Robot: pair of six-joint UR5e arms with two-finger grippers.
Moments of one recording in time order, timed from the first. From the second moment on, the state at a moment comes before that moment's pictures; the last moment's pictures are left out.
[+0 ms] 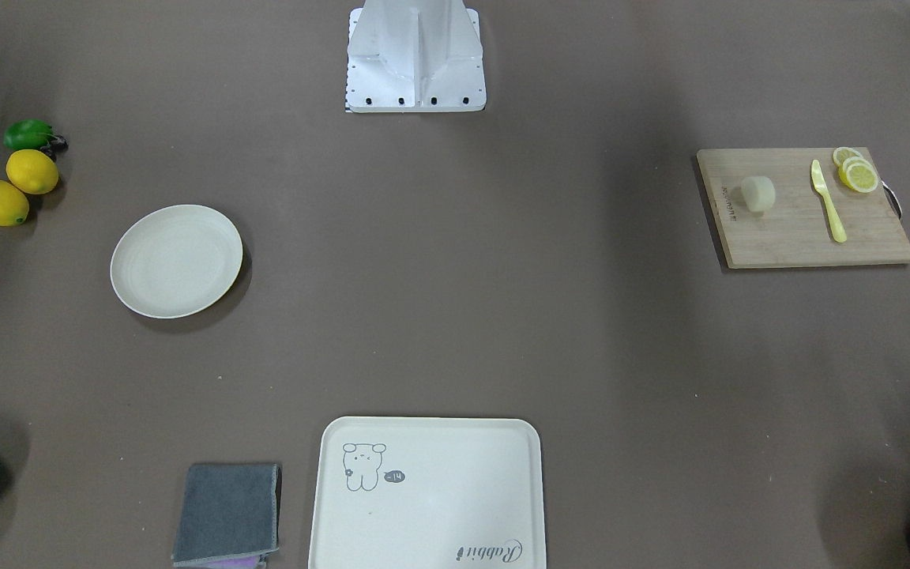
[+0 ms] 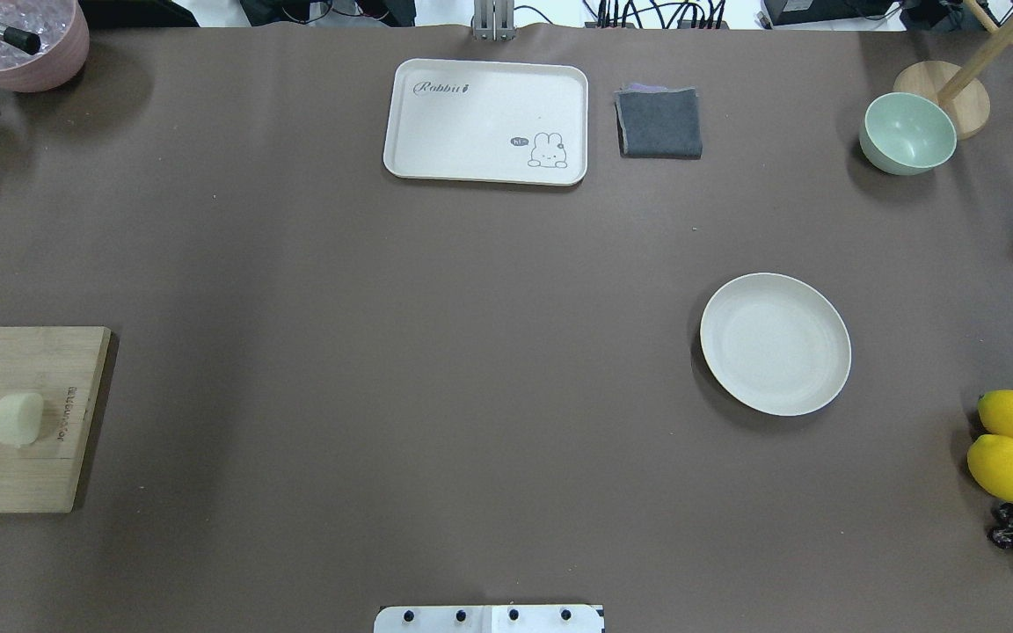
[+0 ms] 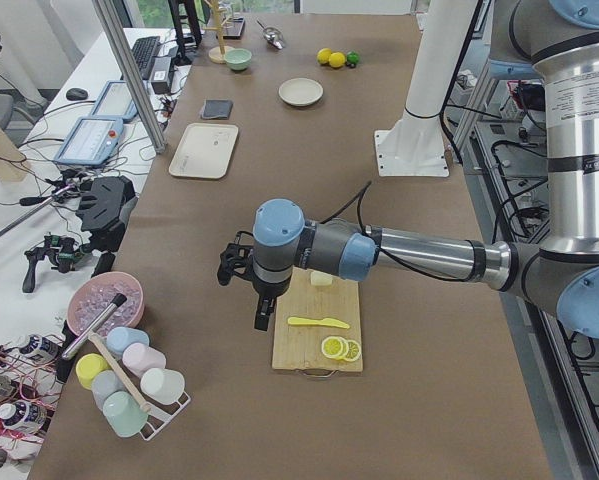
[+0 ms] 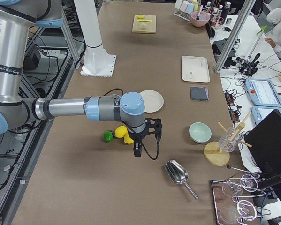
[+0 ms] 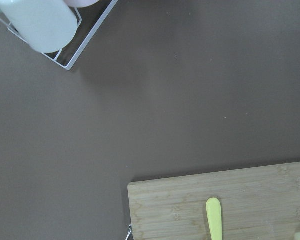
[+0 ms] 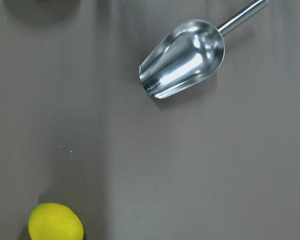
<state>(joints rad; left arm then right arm) -1.54 -1.43 -1.85 -1.73 -2.32 -0.05 1.64 -1.82 1.96 -1.62 2.29 -0.01</state>
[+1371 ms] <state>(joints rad) -1.47 -1.46 -1.81 -2.06 -2.48 -0.13 1.63 -1.82 1.97 -1.46 2.40 0.11</state>
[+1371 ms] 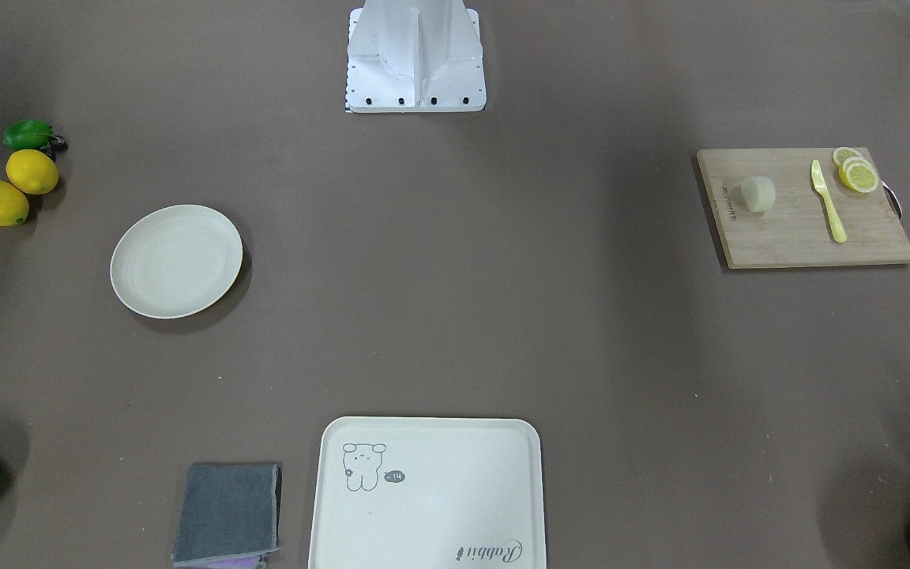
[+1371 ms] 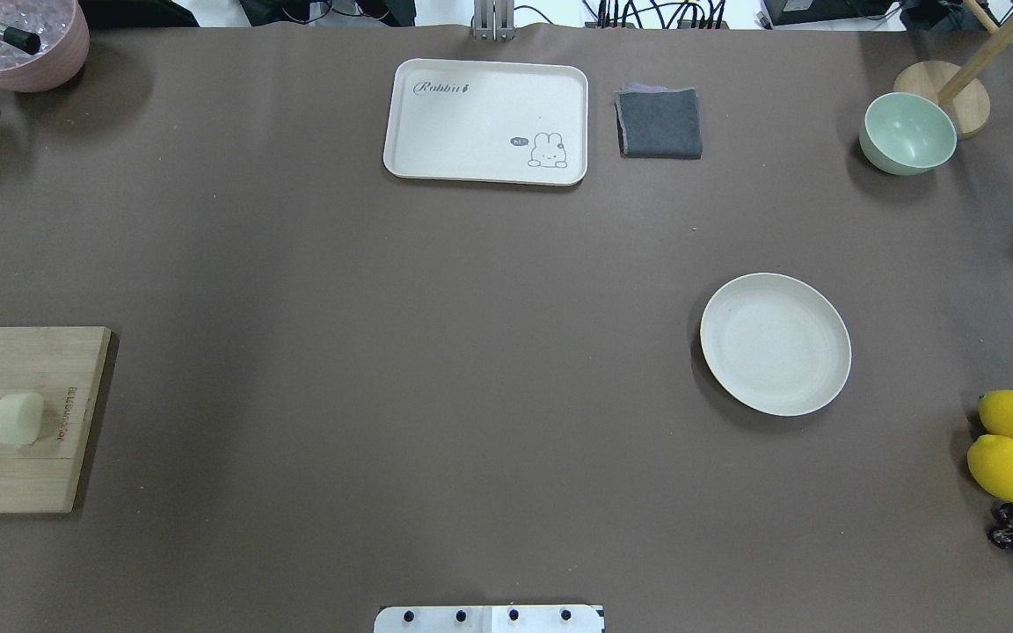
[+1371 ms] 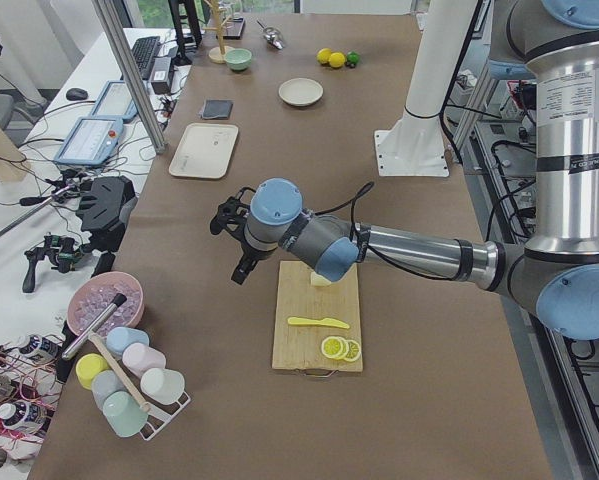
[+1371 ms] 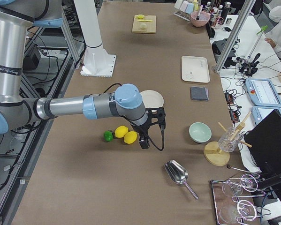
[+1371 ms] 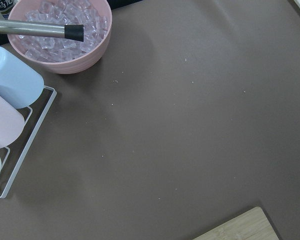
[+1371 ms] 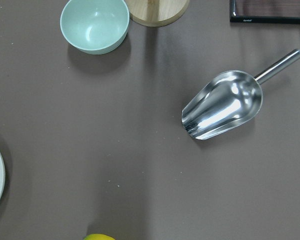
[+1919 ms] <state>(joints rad) -1.37 -1.42 -1.80 -2.25 -2.48 -0.31 1.32 -1.85 1.89 -1.04 2.37 0.58</state>
